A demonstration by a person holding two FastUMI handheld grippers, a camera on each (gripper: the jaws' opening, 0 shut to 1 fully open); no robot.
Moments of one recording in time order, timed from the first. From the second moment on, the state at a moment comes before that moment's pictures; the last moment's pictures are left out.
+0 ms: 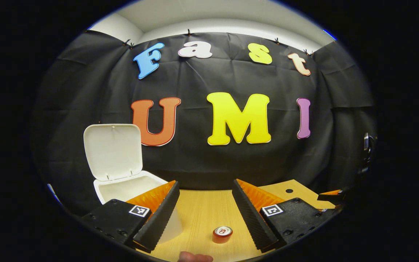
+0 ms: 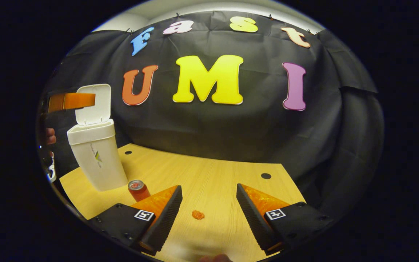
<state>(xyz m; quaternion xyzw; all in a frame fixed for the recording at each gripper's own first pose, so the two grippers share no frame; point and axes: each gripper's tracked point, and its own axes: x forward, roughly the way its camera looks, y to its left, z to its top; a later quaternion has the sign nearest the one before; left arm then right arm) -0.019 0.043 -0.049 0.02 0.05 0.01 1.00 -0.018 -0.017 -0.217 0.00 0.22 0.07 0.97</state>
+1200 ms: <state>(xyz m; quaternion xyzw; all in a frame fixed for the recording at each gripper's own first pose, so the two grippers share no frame) -0.075 0.119 -0.071 0.03 0.11 0.13 0.99 0.028 0.028 -0.425 -0.04 0.42 0.14 0.90</state>
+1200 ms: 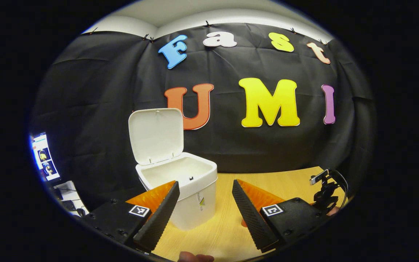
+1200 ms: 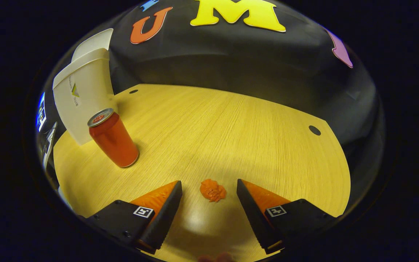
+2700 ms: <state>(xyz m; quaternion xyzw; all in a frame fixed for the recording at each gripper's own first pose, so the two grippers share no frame) -0.071 0.130 -0.082 0.01 0.11 0.12 0.99 0.038 0.054 -0.268 0.03 0.34 0.16 0.93</state>
